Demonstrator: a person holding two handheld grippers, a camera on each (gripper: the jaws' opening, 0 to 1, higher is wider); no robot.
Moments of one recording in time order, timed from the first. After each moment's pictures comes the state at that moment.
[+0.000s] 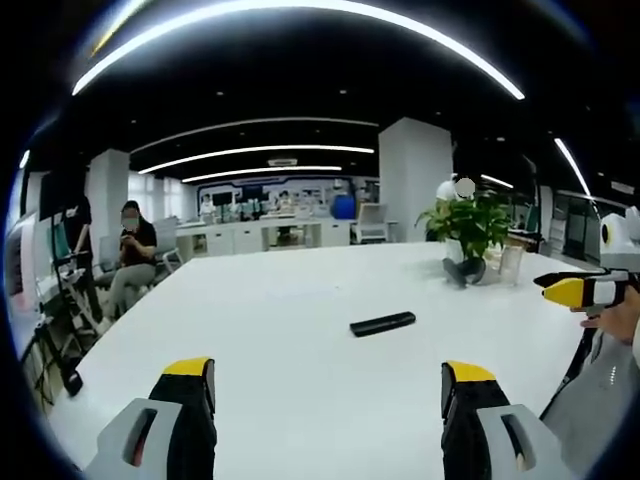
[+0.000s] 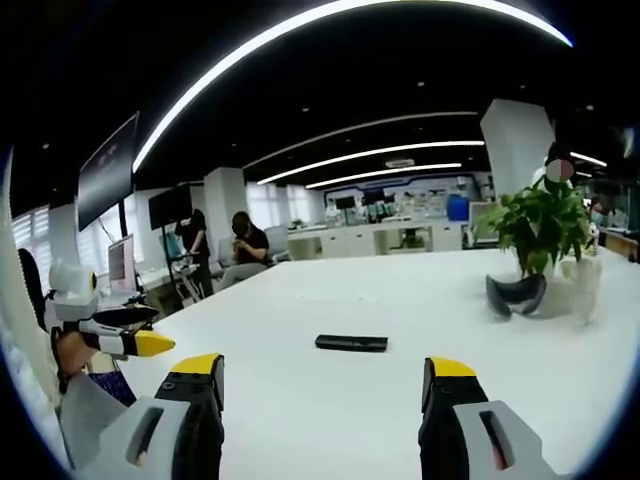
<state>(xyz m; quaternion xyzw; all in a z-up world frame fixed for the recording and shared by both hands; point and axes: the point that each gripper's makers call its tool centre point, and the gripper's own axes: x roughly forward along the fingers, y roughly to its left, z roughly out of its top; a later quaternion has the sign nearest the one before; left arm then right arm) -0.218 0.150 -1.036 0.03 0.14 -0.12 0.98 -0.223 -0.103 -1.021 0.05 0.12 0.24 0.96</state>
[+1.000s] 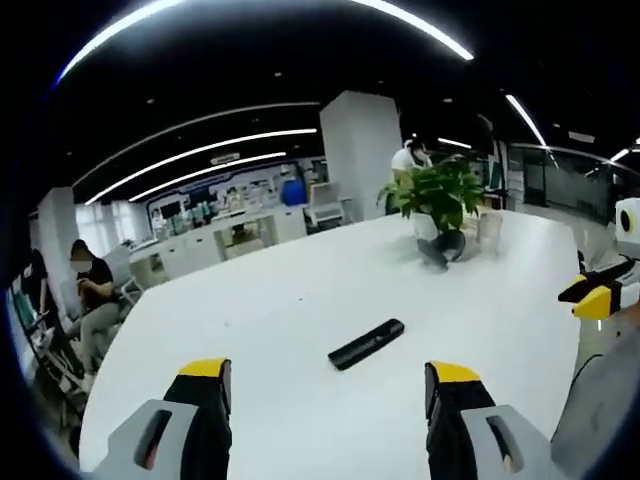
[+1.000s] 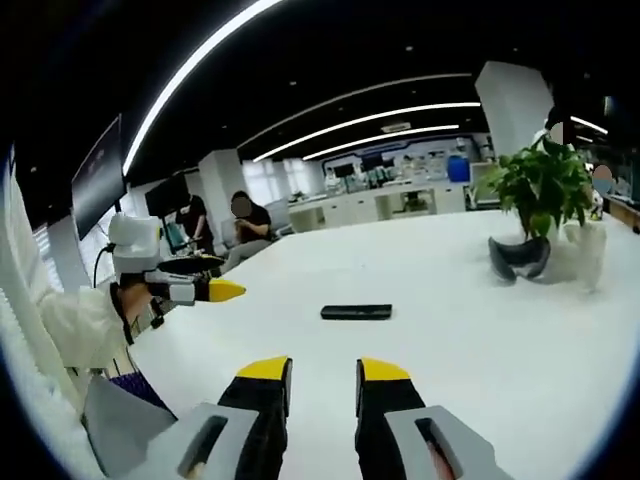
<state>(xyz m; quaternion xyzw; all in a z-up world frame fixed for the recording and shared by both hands) -0.104 0.089 -1.022 0.12 0.18 -0.23 0.95 -0.232 -0.109 -1.035 0.08 0.20 0.26 0.94</state>
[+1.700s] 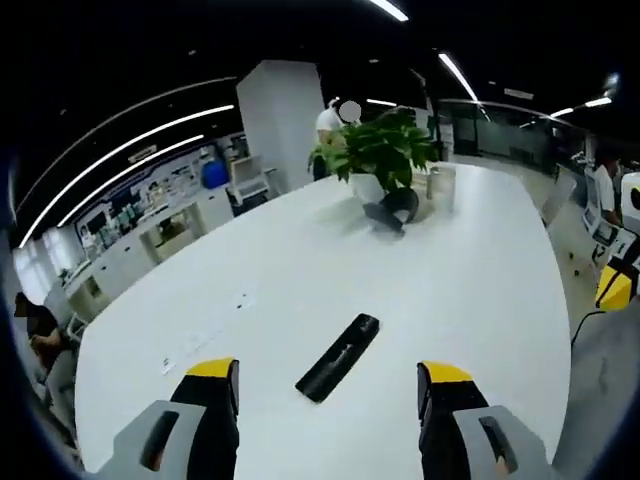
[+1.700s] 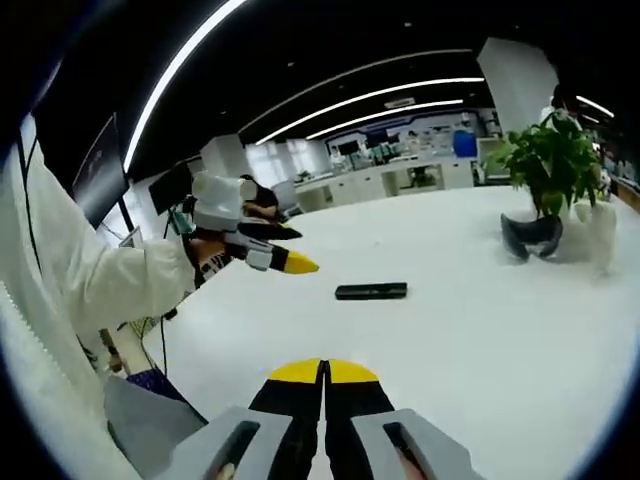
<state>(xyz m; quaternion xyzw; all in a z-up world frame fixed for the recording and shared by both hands) -0.030 0.024 -1.062 0.21 0.26 -0.38 0.86 -0.238 -0.092 -1.040 0.10 0.25 0.28 0.92</state>
